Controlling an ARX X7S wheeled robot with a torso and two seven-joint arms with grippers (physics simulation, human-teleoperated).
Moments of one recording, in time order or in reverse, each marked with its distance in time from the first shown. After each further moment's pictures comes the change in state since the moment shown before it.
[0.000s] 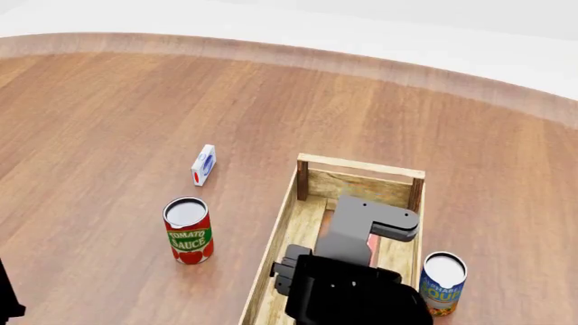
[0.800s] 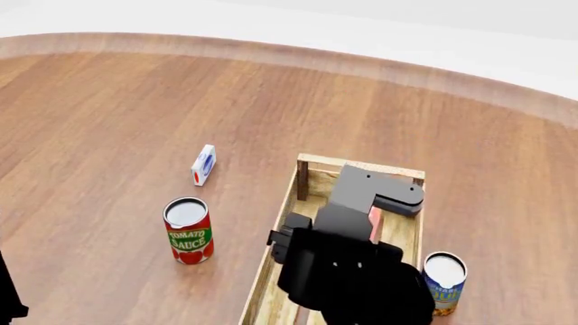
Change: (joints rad) left arm 0.000 0.013 0.000 -0.004 0.011 -0.006 0.013; right arm 0.016 -0.005 0.094 -0.125 -0.002 0.037 0.111
